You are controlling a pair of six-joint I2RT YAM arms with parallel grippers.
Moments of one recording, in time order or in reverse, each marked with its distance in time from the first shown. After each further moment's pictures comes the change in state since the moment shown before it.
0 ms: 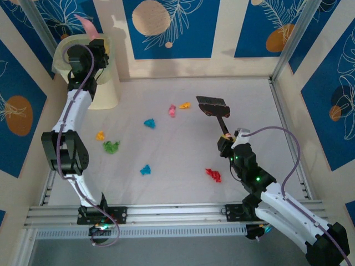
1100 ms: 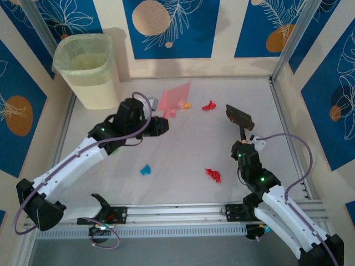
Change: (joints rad) left arm -0.737 -0.586 -0.511 -0.750 -0.019 0.986; right arm -0.153 -0.056 0.026 -0.323 0.141 0.245
